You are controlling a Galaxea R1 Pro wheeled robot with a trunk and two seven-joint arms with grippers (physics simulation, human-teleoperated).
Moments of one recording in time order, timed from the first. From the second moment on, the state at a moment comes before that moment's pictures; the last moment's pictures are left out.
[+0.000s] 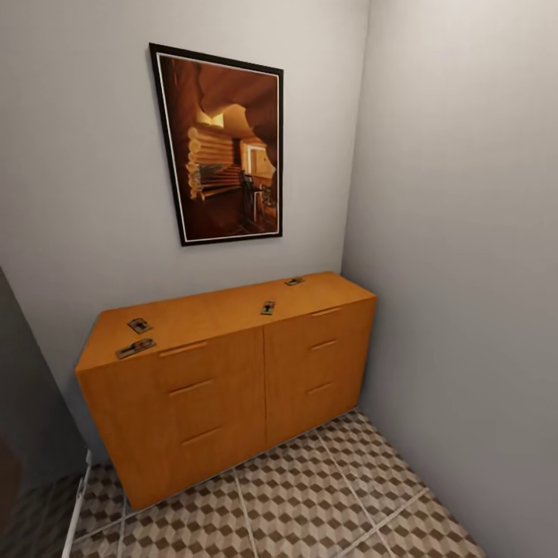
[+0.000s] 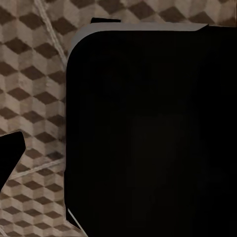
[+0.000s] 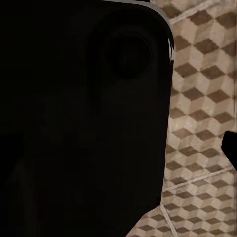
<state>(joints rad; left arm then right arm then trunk) 0.00 0.00 0.01 -0.03 0.06 -0.06 0.00 0.00 0.00 0.01 0.00 0.01 -0.05 0.00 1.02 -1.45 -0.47</state>
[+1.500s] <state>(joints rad) 0.00 0.00 0.01 -0.03 0.14 -0.06 0.00 0.00 0.00 0.01 0.00 0.00 -0.05 0.00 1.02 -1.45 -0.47</state>
